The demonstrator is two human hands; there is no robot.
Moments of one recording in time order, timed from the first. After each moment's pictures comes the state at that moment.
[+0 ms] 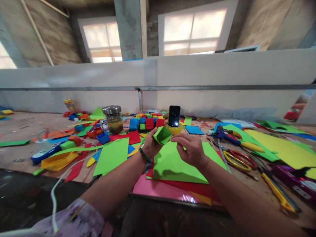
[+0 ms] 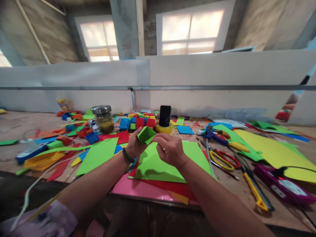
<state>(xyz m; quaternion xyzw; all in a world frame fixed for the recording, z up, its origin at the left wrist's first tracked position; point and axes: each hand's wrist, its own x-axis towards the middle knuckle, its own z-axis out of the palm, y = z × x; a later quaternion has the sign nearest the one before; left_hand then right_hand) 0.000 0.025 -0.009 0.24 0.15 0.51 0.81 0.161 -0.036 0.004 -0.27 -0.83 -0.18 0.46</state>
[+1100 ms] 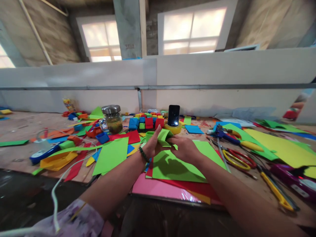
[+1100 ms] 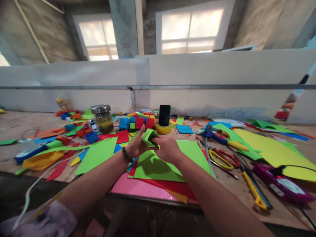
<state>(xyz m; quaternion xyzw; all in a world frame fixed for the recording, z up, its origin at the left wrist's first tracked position) -0.002 0.019 -0.011 0.38 0.23 0.40 0.80 0.155 -0.025 -0.003 -0.45 -0.85 -0.05 0.27</state>
